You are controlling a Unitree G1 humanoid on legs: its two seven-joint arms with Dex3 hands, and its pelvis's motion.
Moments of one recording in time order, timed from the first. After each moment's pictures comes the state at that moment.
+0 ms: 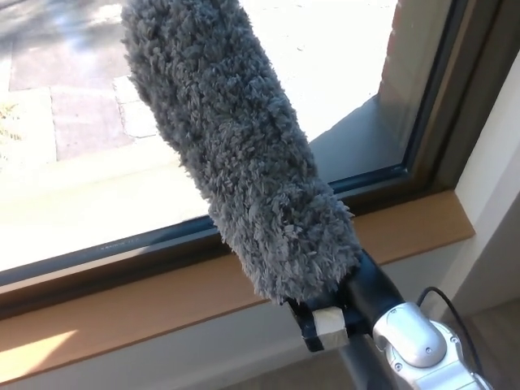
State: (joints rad) left_arm 0.21 0.17 0.32 1.15 -0.12 -0.54 0.17; right_arm -0.18 -0.07 0.34 0.02 -0.17 0.31 0.13
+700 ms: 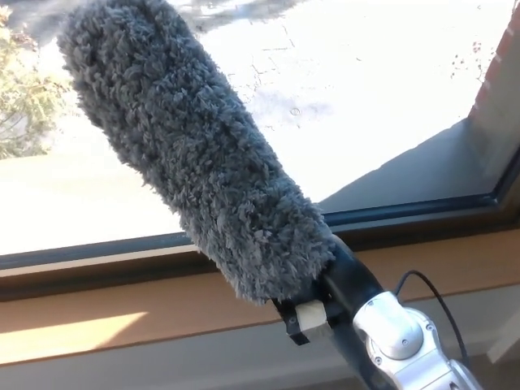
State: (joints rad) left_arm 0.20 0.17 0.33 1.14 -0.12 -0.54 0.17; right_arm -0.25 -0.08 0.40 0.13 -0.24 0.21 0.11
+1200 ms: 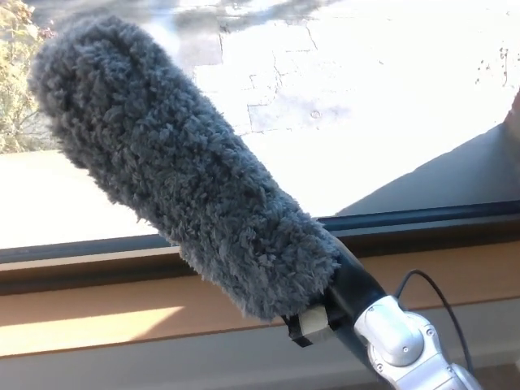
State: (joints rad) left_arm 0.20 0.18 0.32 1.13 -0.12 -0.54 0.18; right_arm -0.25 -0.10 0.42 0.13 -0.29 0.15 0.09
